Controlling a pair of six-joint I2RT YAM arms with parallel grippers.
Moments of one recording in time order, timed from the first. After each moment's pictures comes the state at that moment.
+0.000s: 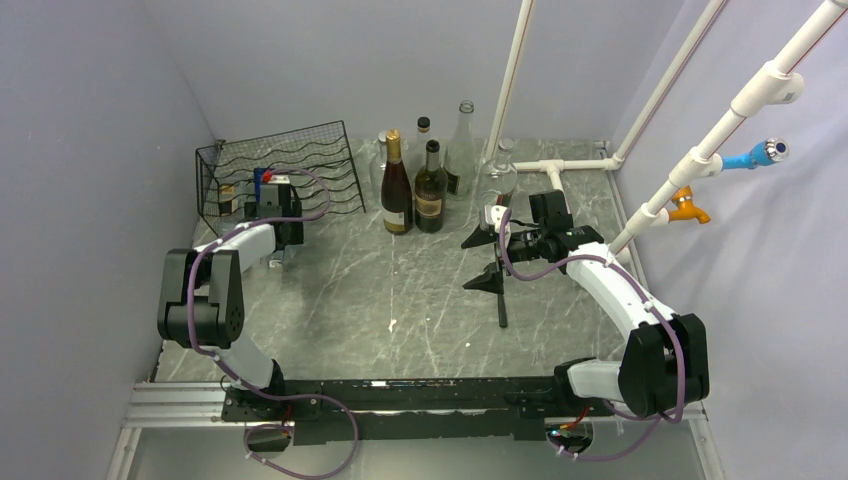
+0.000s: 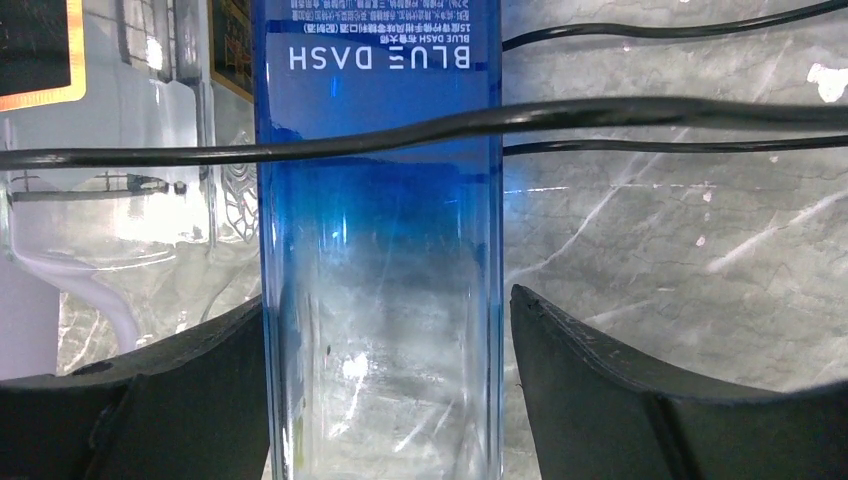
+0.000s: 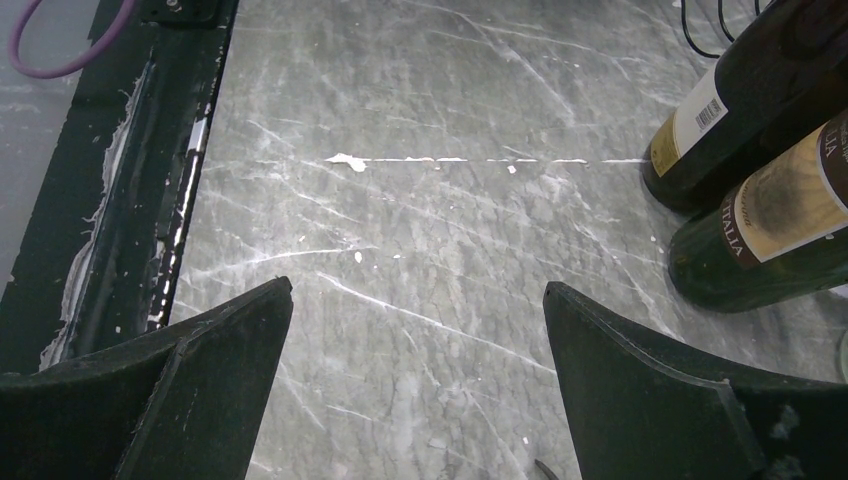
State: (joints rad) left arm -0.04 1.64 0.91 -0.12 -0.39 -0.04; right arm 0.25 1.28 0.89 -0.51 -1.16 -0.88
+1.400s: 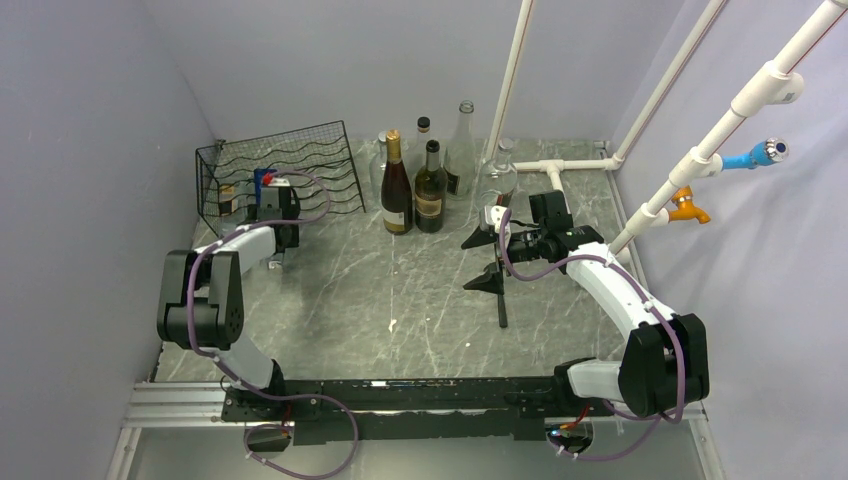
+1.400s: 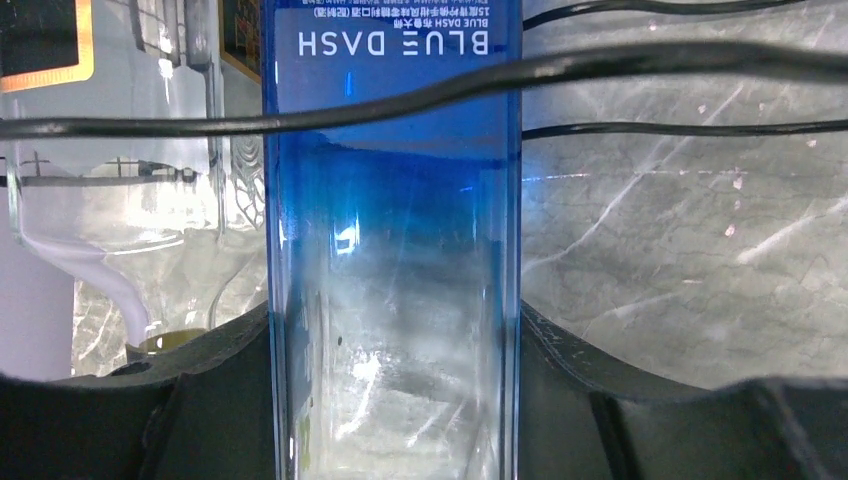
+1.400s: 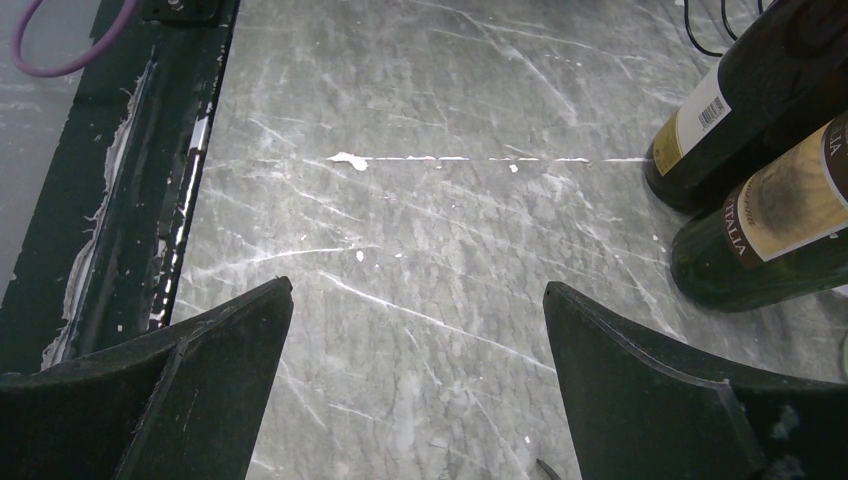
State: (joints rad) left arm -0.04 1.64 0.90 -0.11 -0.42 -0.02; right arm 0.25 1.28 0.89 -0.52 -1.16 -0.89
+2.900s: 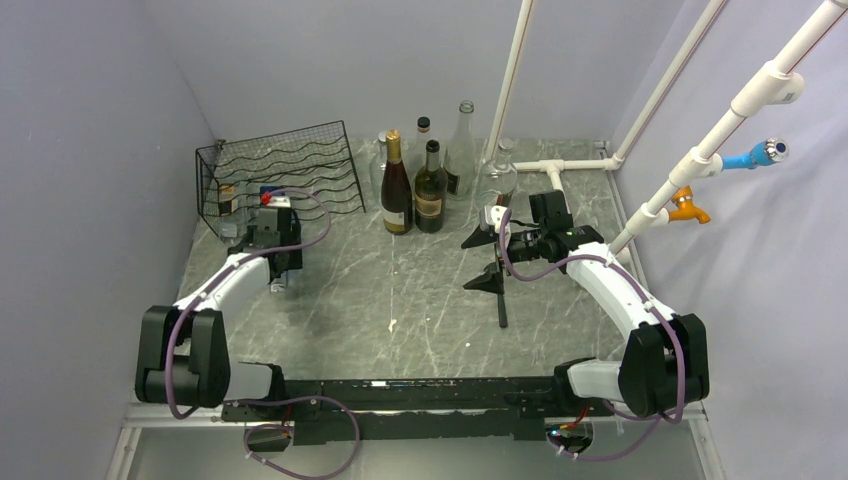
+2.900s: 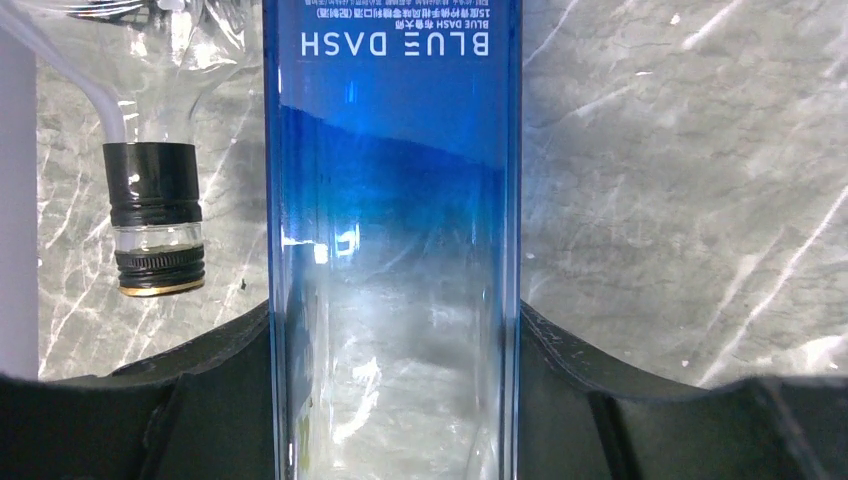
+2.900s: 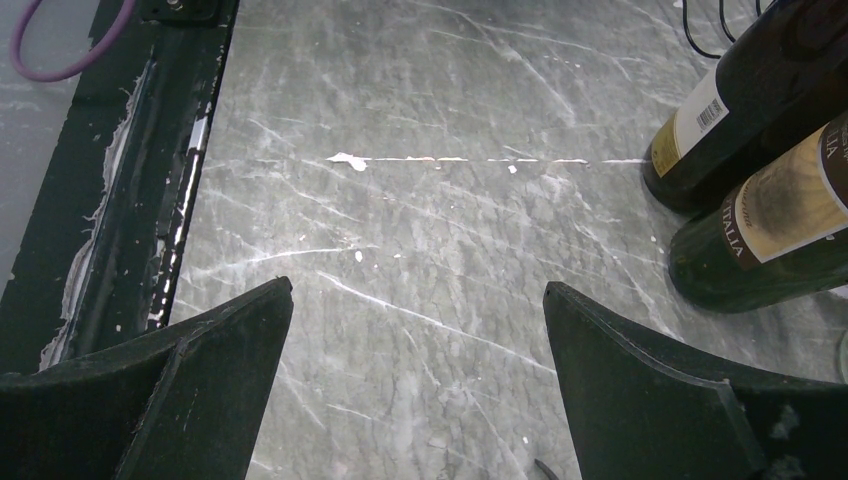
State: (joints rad) left arm -0.10 1.33 0.72 -0.27 -0.38 -0.10; right arm 0.25 1.28 0.89 -0.52 -1.16 -0.89
